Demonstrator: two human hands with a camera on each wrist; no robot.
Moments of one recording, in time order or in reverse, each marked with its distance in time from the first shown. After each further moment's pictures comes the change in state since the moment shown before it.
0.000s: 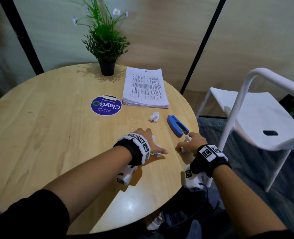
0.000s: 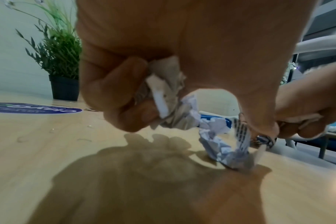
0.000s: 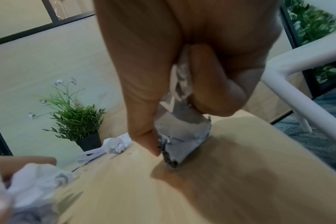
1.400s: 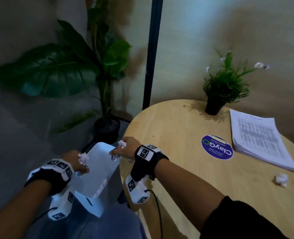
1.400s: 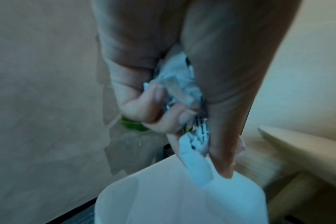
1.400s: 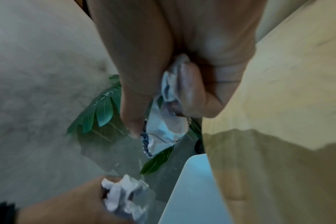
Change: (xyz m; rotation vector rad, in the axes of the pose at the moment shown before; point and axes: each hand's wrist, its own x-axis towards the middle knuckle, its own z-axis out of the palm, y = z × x) left_hand -0.217 -0.492 -0.045 -0.226 0.157 -0.776; right_hand -0.208 -0.415 0.313 -0.130 -0.632 -0.929
